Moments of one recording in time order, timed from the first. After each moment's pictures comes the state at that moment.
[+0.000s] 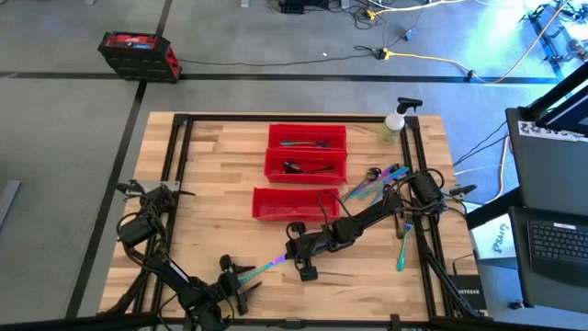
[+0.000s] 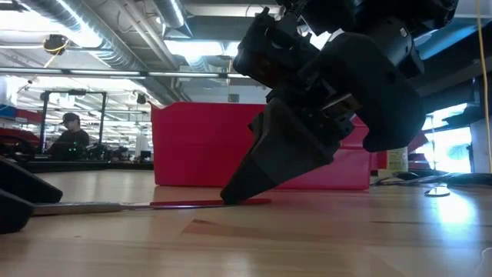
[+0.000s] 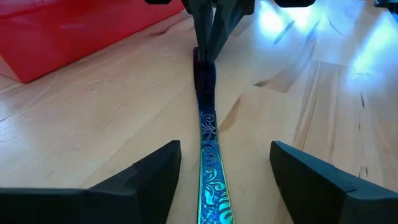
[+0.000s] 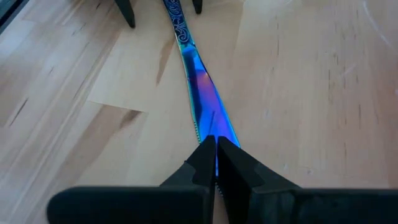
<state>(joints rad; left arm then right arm) -1.00 2.23 1.11 -0.23 -1.20 -1.34 0.38 2.09 1.11 0.18 0.03 0.16</state>
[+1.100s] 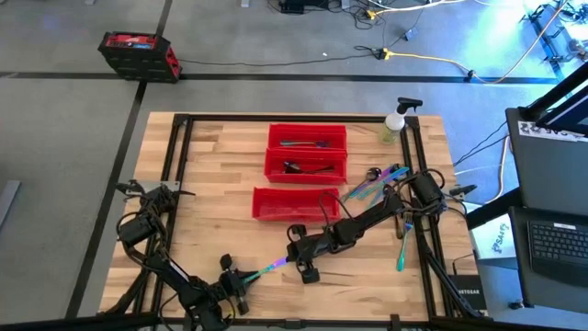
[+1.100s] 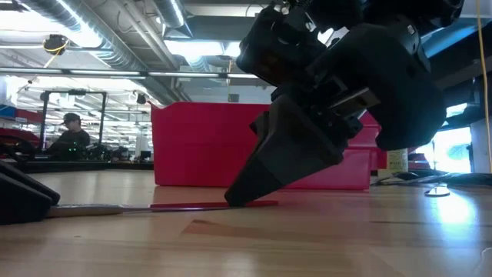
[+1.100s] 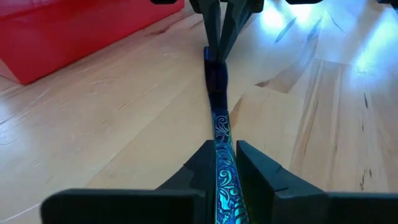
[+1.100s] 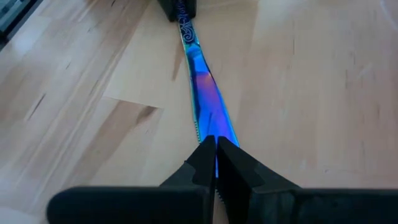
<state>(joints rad) -0.99 2.23 1.11 -0.23 -1.17 -1.33 0.38 2.09 1.11 0.19 0.01 0.16</state>
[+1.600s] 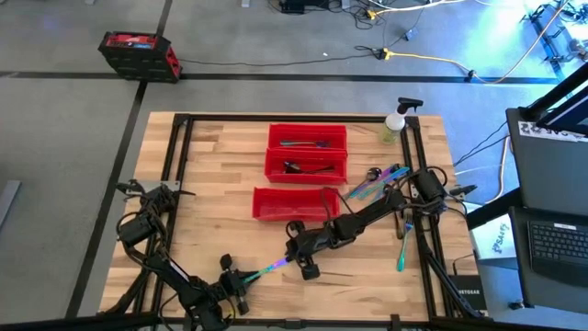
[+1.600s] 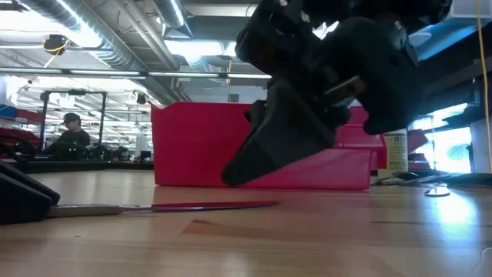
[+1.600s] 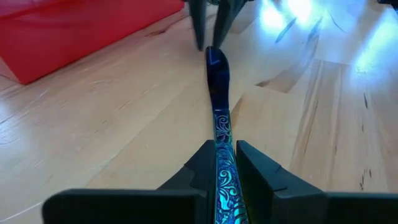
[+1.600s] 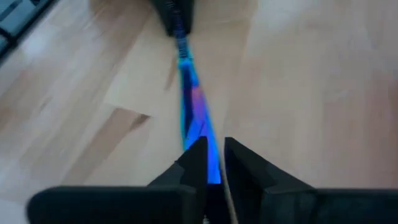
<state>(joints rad) -0.99 2.23 1.11 -0.23 -1.18 -1.33 0.35 2.04 1.11 0.20 -0.02 0.09</state>
